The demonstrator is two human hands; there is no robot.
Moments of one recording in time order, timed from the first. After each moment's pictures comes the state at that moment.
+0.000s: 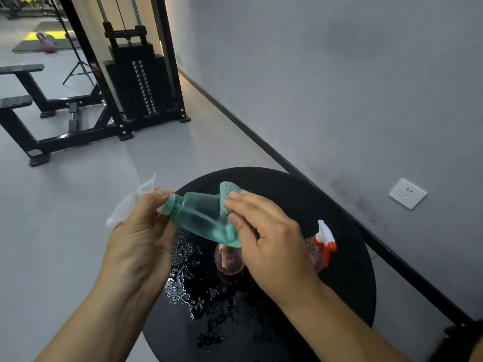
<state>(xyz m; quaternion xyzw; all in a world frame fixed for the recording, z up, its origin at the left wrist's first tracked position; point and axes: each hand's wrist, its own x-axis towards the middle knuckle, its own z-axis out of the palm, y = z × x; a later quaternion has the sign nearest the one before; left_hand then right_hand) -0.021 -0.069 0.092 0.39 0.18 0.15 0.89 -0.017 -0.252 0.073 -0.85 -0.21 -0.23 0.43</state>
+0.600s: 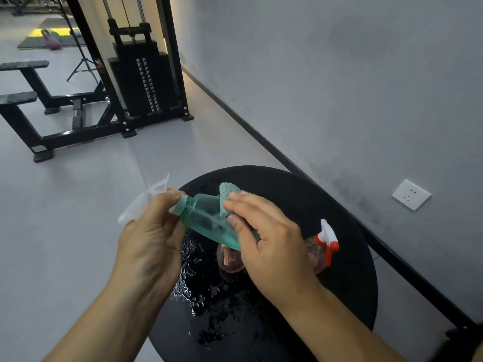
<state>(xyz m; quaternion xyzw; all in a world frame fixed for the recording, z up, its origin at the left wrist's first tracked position) -0.024 -0.077 0.088 0.41 0.18 0.15 0.88 -0.024 -0.248 0.076 -0.85 -0.21 -0.21 0.45</state>
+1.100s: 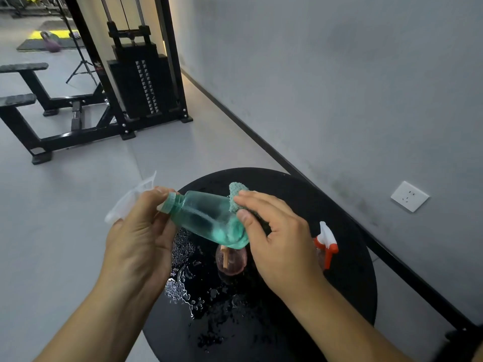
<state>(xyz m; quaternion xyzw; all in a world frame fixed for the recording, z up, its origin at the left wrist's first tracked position) -0.022 -0.068 0.094 0.41 0.17 0.17 0.88 -0.017 -0.255 0.079 -0.83 -0.16 -0.19 0.50</state>
